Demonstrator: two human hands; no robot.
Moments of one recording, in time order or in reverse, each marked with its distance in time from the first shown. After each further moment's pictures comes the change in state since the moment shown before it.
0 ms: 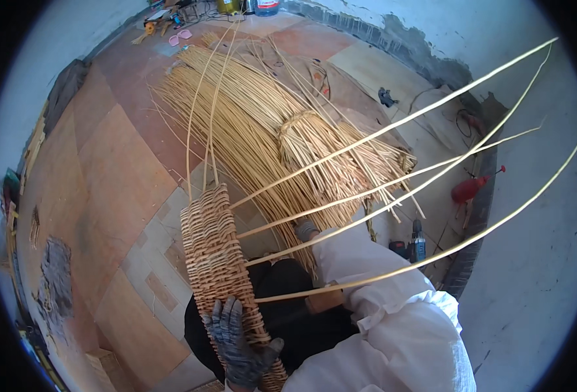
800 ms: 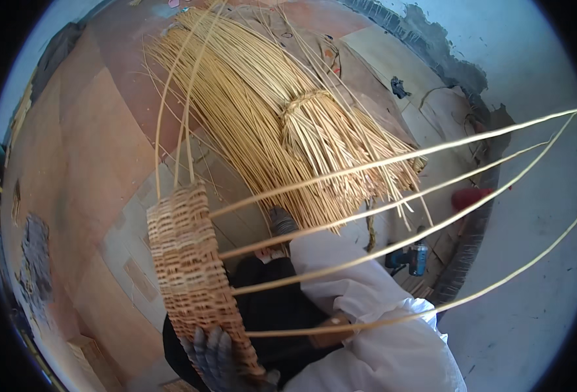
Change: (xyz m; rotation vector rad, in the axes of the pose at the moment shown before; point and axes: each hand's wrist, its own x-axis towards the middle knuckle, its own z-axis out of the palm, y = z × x) left_hand 0.015 0.003 0.021 0.078 0.039 -0.027; right_hand 0.161 0.031 0.076 -0.470 -0.192 0.047
